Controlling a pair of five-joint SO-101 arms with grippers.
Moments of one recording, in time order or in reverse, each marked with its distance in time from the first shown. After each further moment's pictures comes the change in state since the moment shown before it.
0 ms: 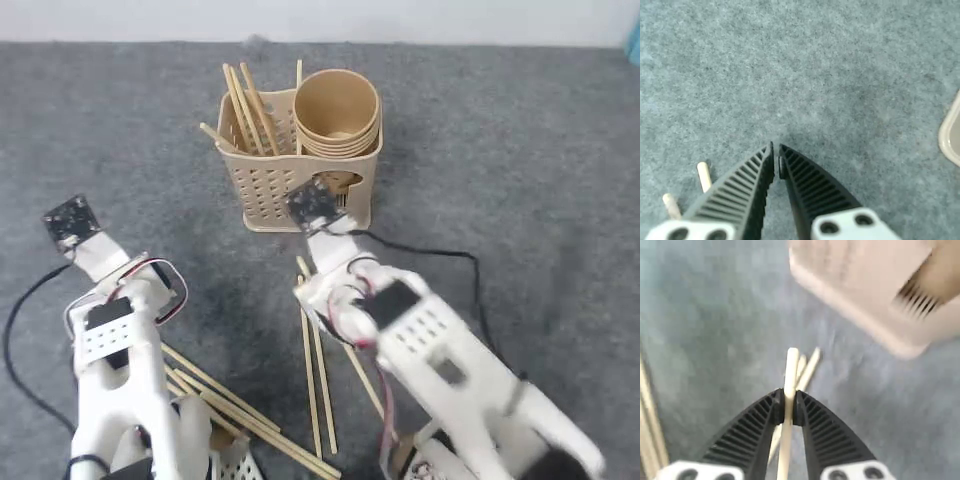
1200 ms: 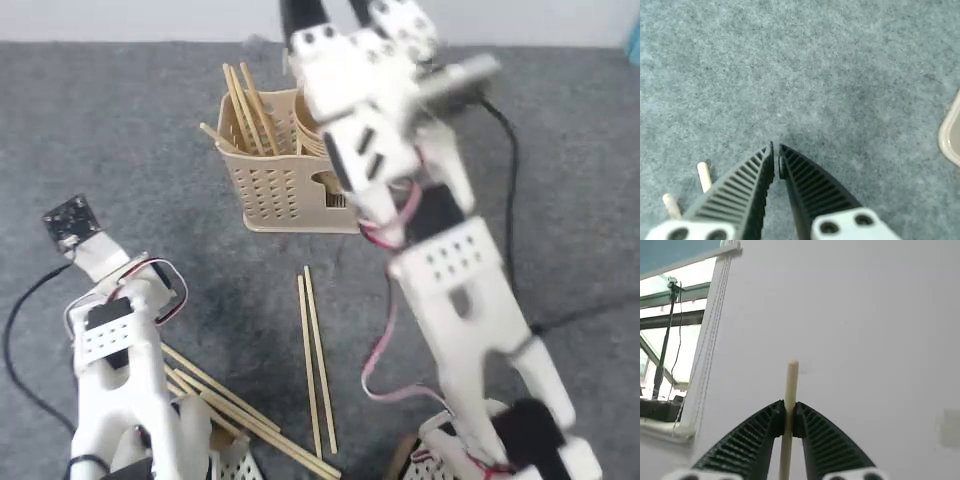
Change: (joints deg) left arm 0.0 0.0 0.0 0.0 0.0; right arm 10.1 23.8 -48.2 -58.2 8.2
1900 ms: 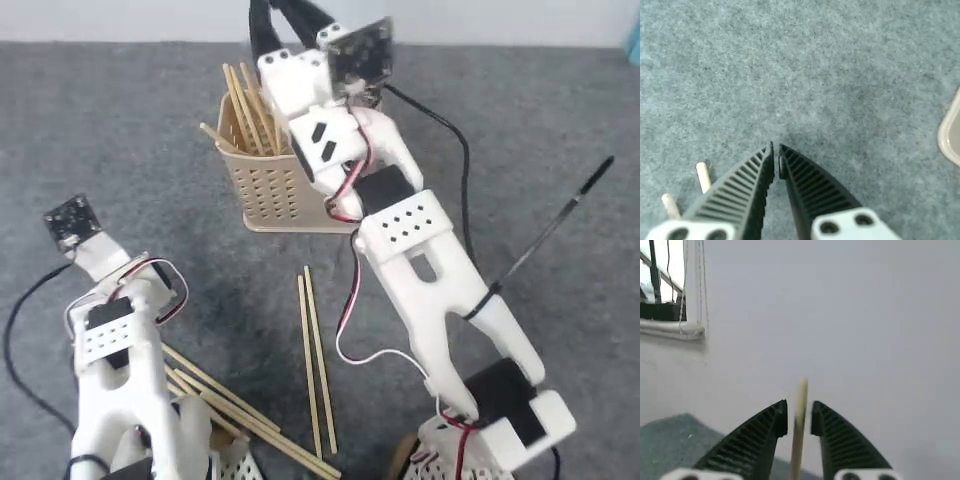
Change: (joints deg) left arm 0.2 0.0 0.0 0.0 0.0; right arm -0.9 10.2 3.5 11.4 -4.0
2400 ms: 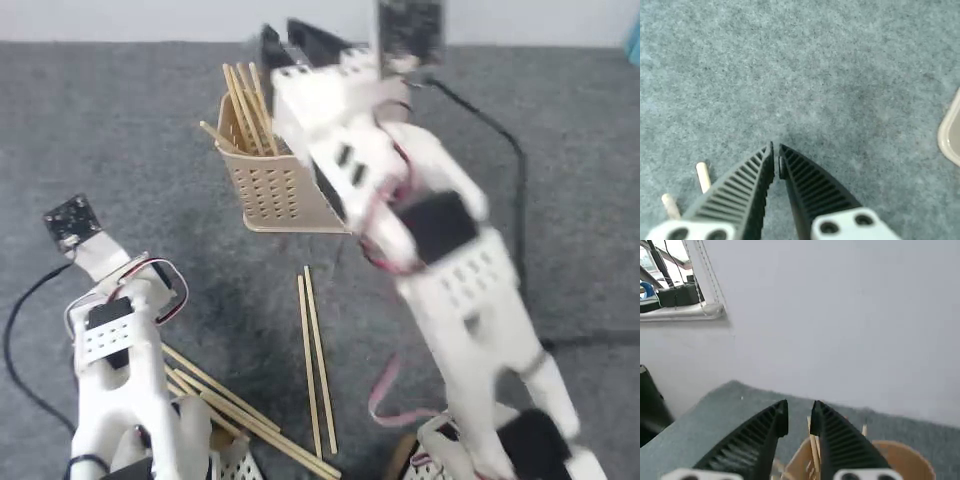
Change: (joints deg) left arm 0.0 0.0 0.0 0.0 0.0; right arm -1.5 -18.8 -12.3 46.9 -15.5
